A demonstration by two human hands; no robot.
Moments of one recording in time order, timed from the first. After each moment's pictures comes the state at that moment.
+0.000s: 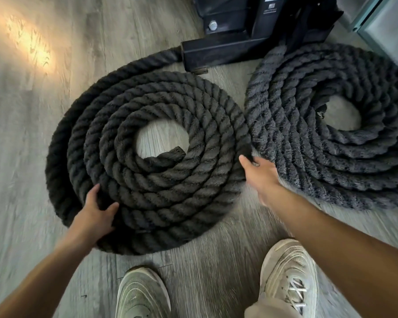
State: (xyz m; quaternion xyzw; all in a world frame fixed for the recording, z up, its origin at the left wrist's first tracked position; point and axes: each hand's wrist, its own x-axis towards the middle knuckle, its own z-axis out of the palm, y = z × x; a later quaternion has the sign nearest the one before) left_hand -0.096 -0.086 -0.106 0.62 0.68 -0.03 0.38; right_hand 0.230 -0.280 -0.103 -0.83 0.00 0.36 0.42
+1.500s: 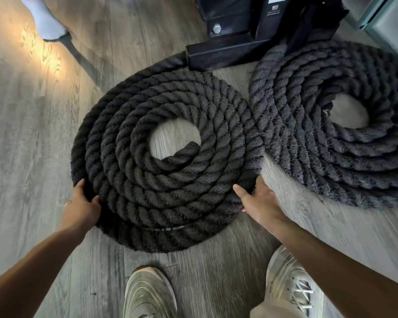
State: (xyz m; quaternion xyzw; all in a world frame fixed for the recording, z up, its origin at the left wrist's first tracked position) left_hand -0.124 -0.039 -0.131 0.64 0.70 0.03 0.31; right_hand 0.191 -0.314 -0.114 -0.86 -0.11 0.38 0.33
